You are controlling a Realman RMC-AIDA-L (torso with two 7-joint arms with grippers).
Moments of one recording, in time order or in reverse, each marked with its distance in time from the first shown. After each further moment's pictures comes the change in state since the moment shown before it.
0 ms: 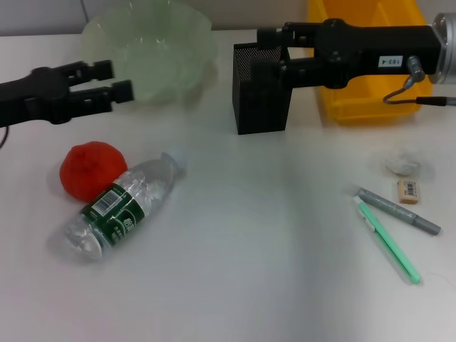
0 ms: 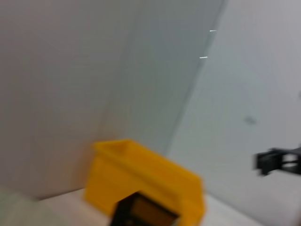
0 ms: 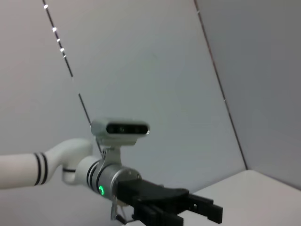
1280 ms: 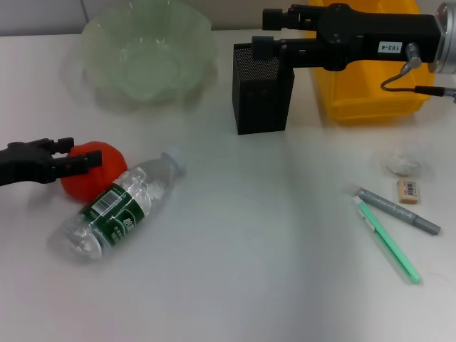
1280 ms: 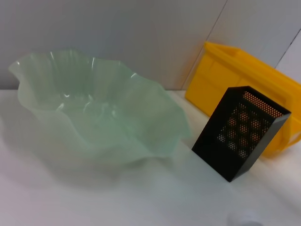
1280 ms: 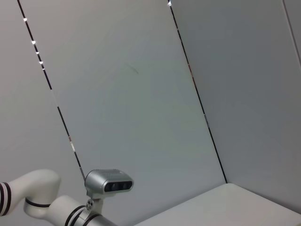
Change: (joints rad) left arm 0.095 -0.032 0.006 0.015 0.217 -0.260 -0.055; right arm 0.001 0.005 0.021 0.005 0.017 0.051 -0.014
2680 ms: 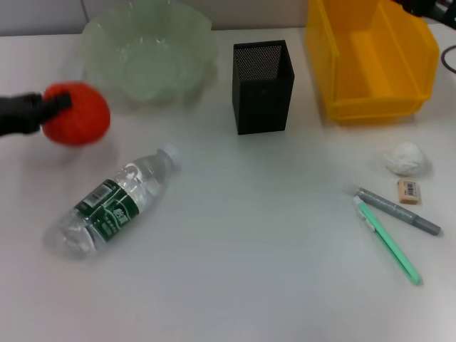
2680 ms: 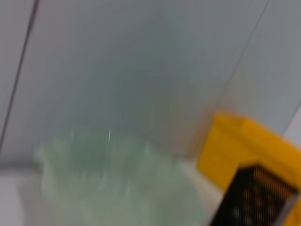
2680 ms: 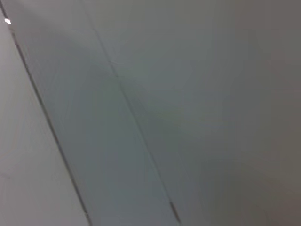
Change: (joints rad) left arm -0.011 -0.007 -0.085 0.009 -0.109 -0.002 0.039; right arm -0.148 -0.003 0.142 0.101 0.229 0.174 -0.102
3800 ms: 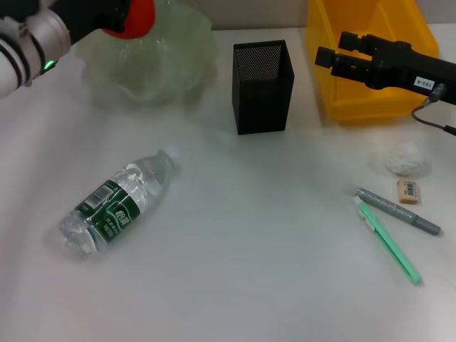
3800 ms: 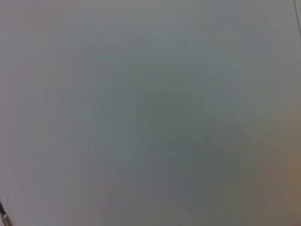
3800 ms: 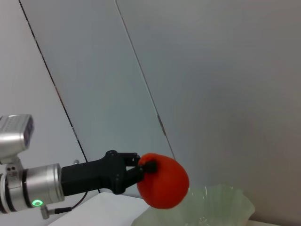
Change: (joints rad) left arm -0.398 -0.109 0.011 -0.295 -0.375 -0.673 0.938; right arm -0.010 0.026 -0.036 0.017 -0.192 0.089 -0.081
